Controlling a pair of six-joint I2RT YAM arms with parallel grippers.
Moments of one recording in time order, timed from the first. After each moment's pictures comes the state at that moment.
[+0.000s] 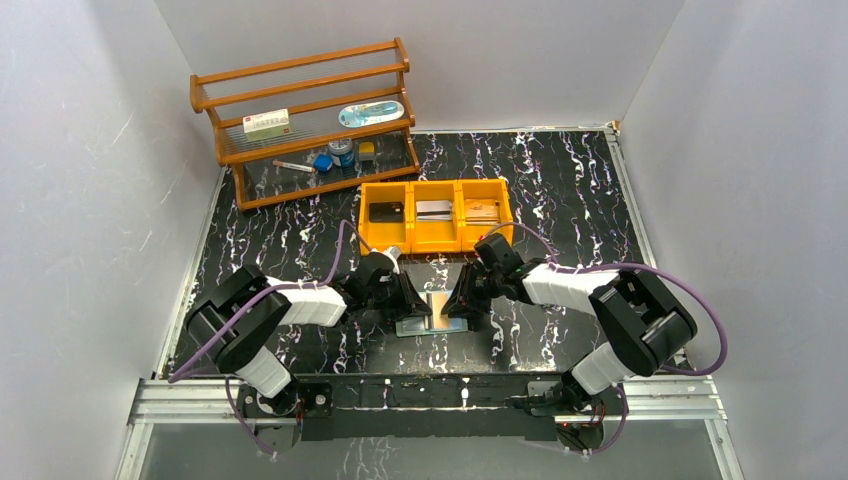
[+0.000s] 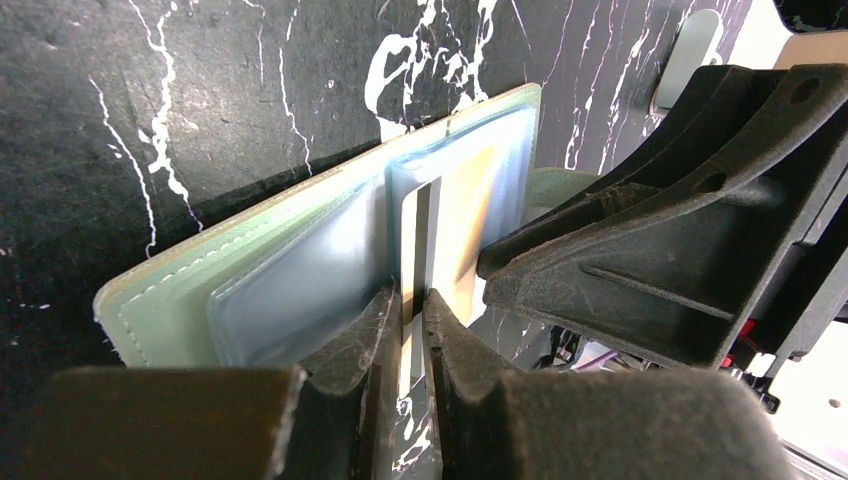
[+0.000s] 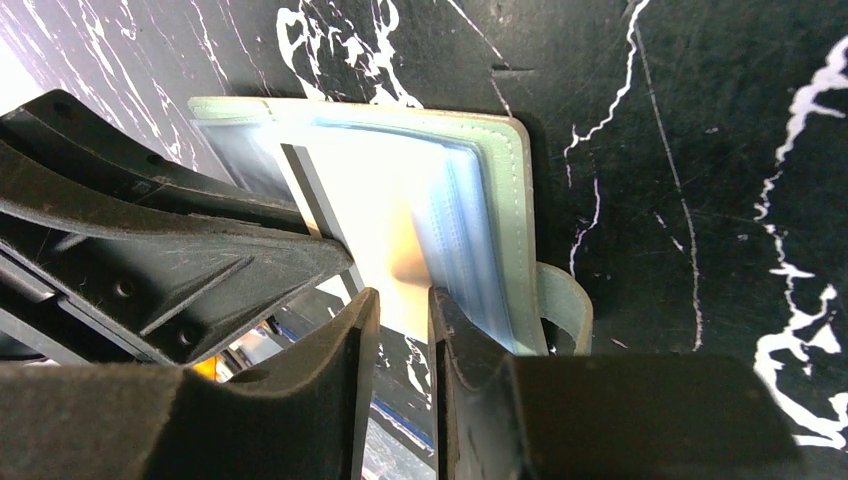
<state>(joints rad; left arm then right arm) -0.78 1.58 0.51 0.33 0.29 -1.08 0.68 1.51 0.63 -0.12 -0.41 0.97</state>
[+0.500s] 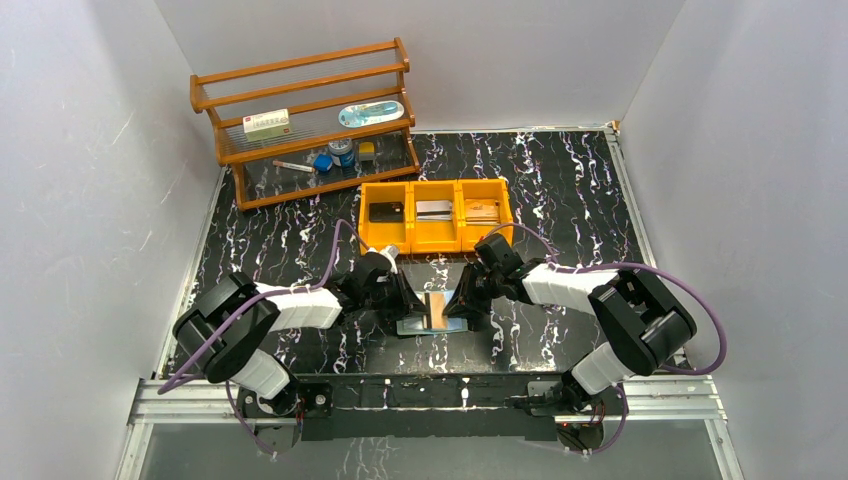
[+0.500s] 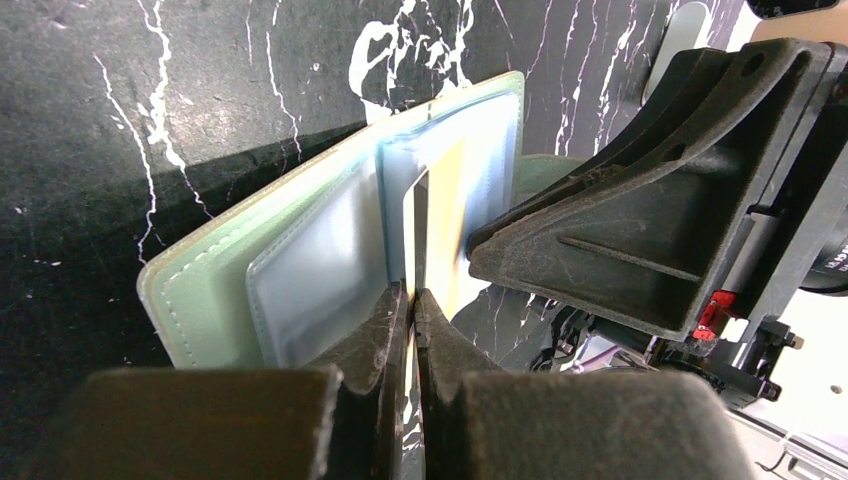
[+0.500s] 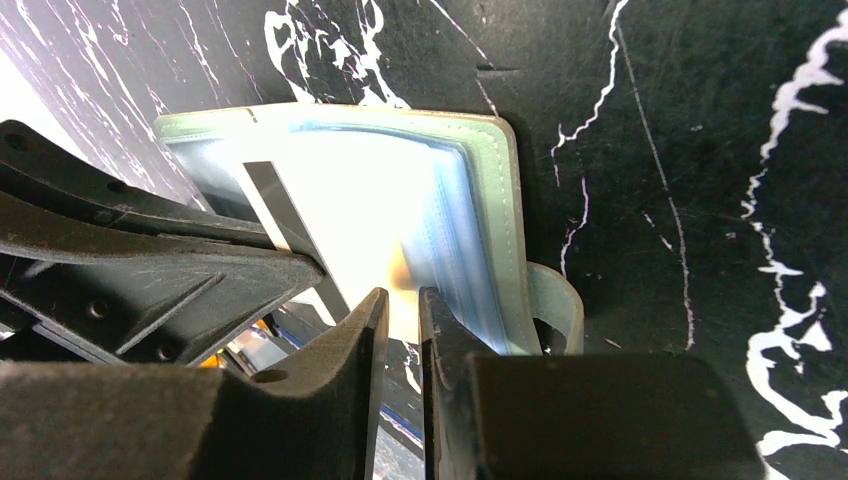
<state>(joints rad) -0.78 1.51 0.50 0.28 0.27 -1.06 0.67 1.52 0.63 -0.12 -0.41 0.98</state>
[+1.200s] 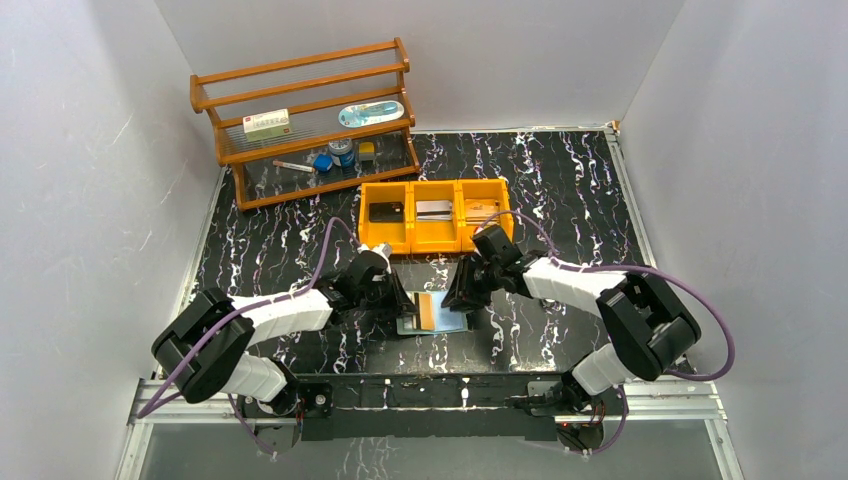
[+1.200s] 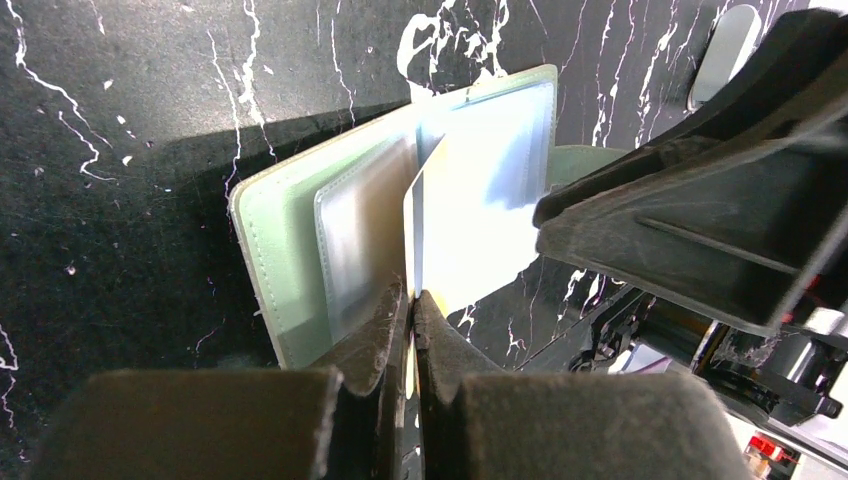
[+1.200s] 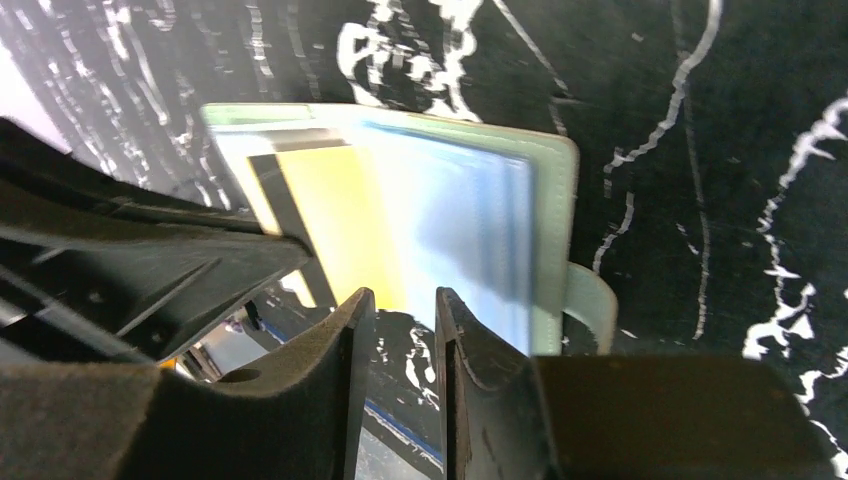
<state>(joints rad) -0.78 1.38 0.52 0.06 0.18 -0.98 0.68 1.49 0.70 -0.21 -0.39 0.90</state>
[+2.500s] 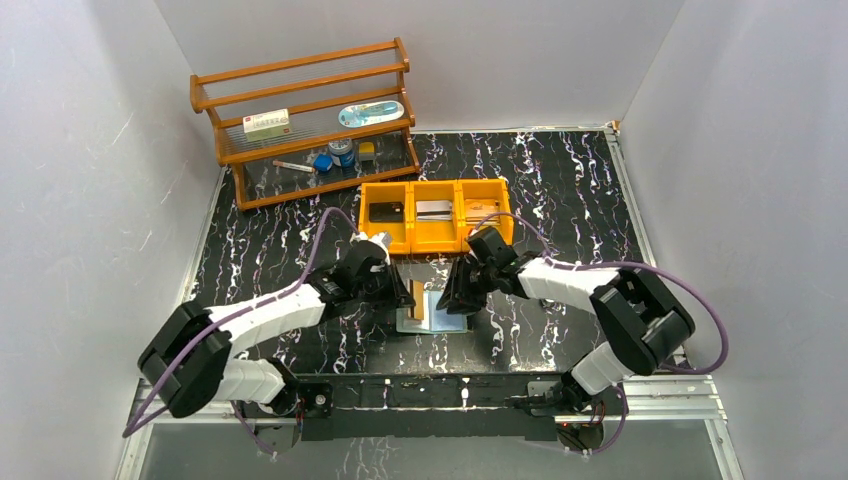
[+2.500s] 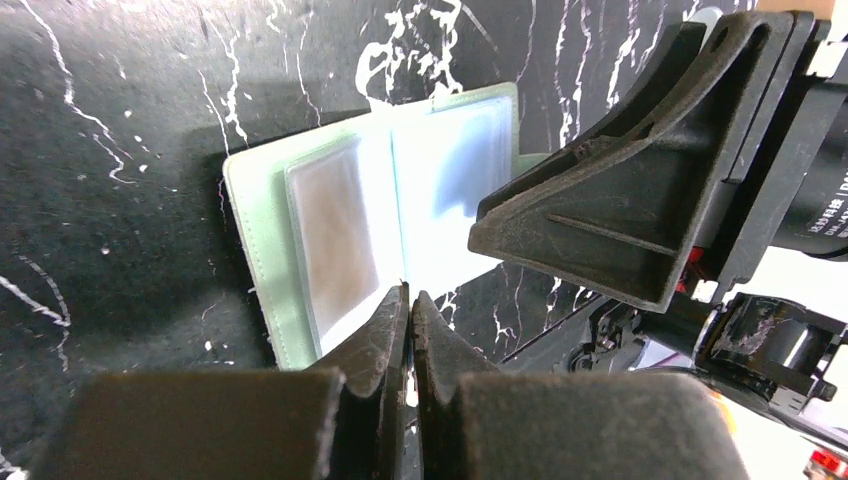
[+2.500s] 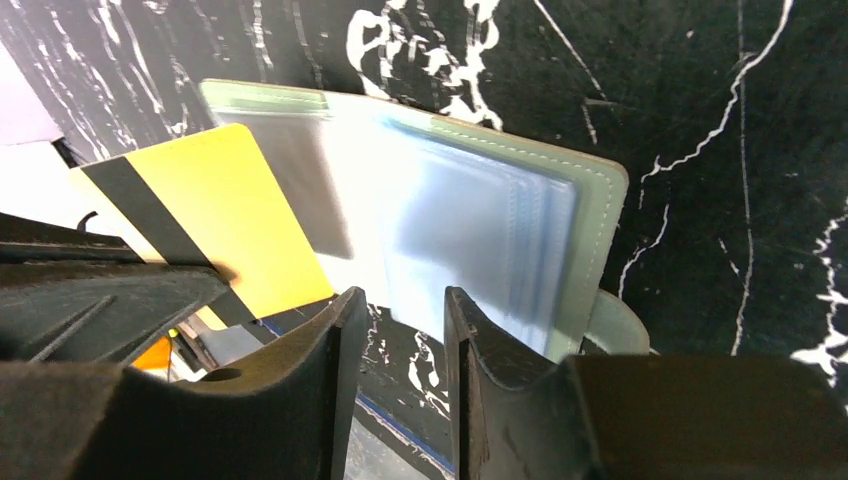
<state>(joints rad) -0.78 1.31 0.61 -0.11 0.16 -0.91 0.70 1.53 0.71 -0.18 -0.41 0.89</state>
